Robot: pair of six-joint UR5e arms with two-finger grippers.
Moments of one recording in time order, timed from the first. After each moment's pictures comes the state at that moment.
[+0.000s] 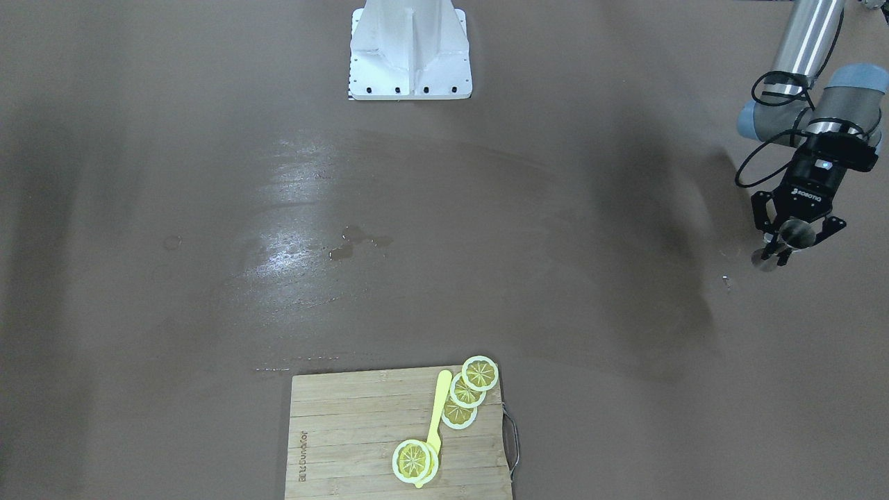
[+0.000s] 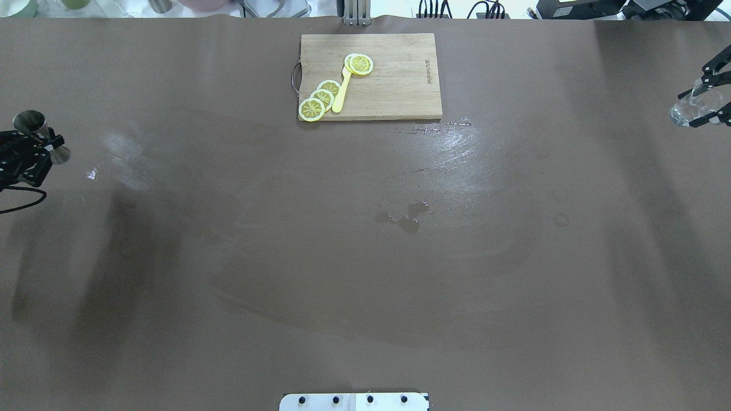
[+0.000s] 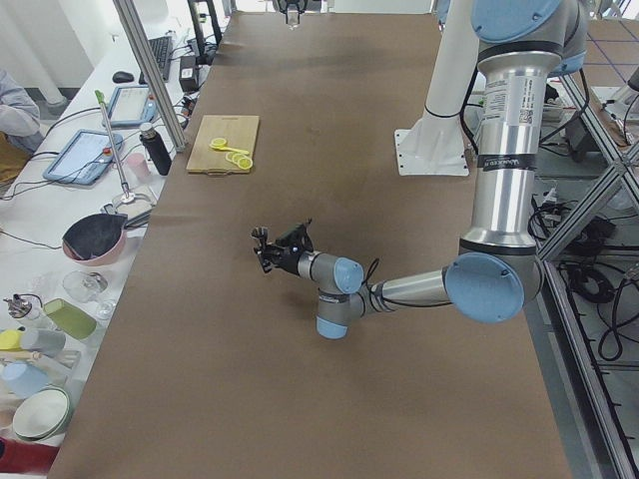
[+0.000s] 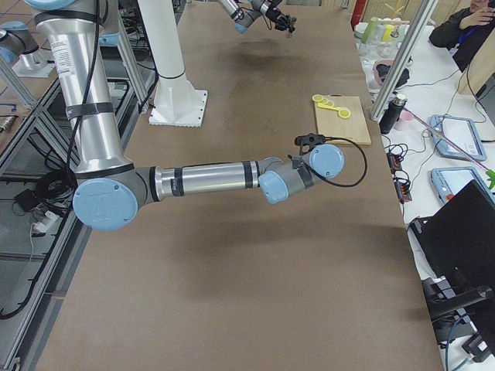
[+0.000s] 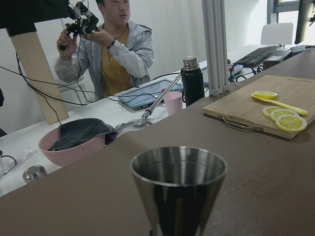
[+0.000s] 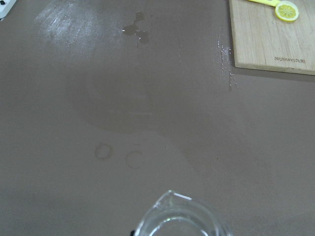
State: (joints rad) left arm -0.86 -1.59 -1.11 -3.67 -1.46 -0.48; right arm 1.42 -1.39 1.47 -1.18 2.83 -1.20
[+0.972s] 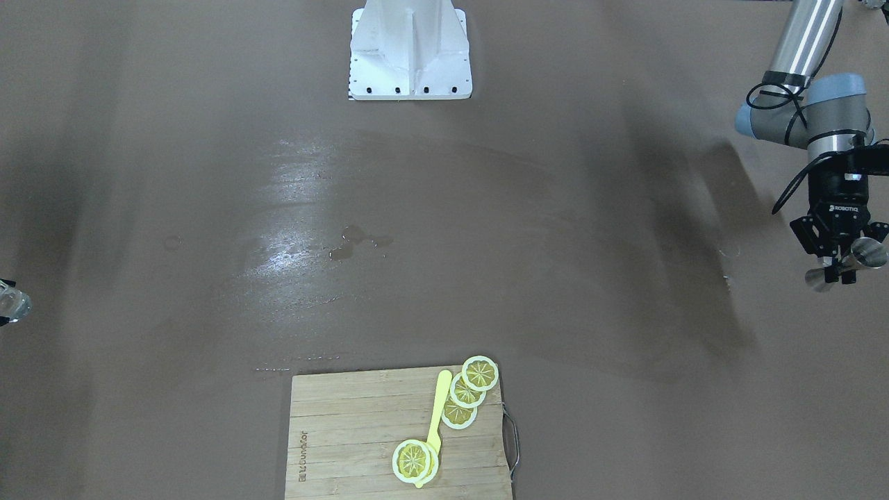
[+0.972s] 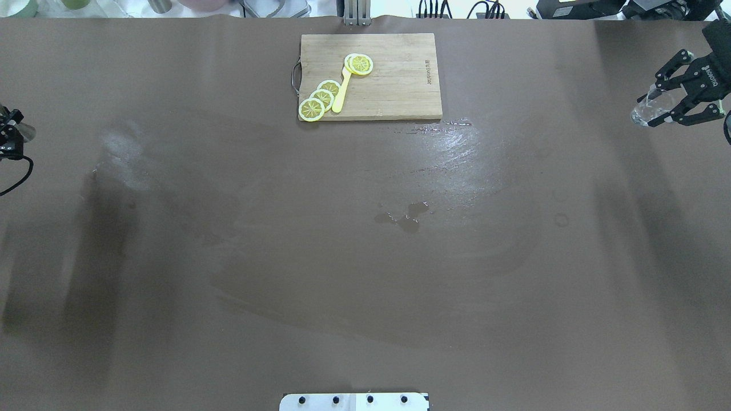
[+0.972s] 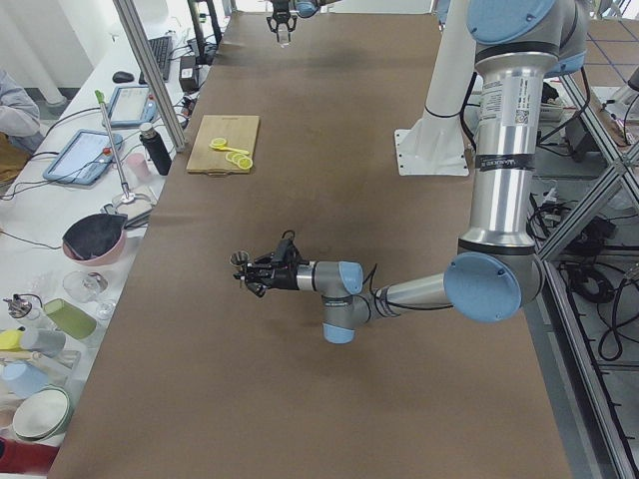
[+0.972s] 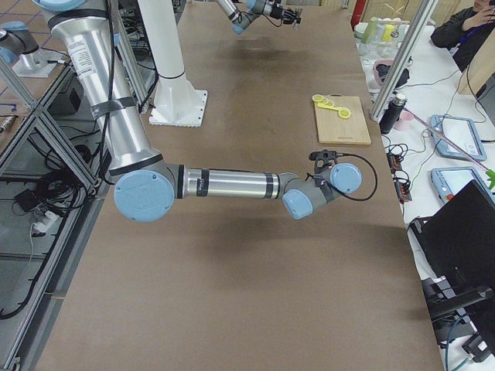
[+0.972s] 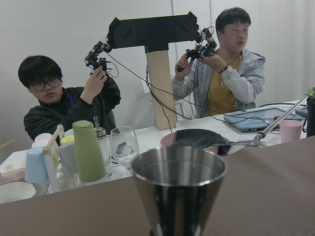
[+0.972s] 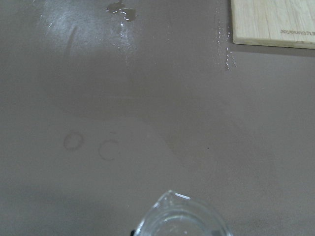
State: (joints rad) left arm -0.79 -1.58 -1.13 -3.47 -1.03 -0.68; right arm 1.34 -1.23 1.18 -1.01 2.82 -1.09
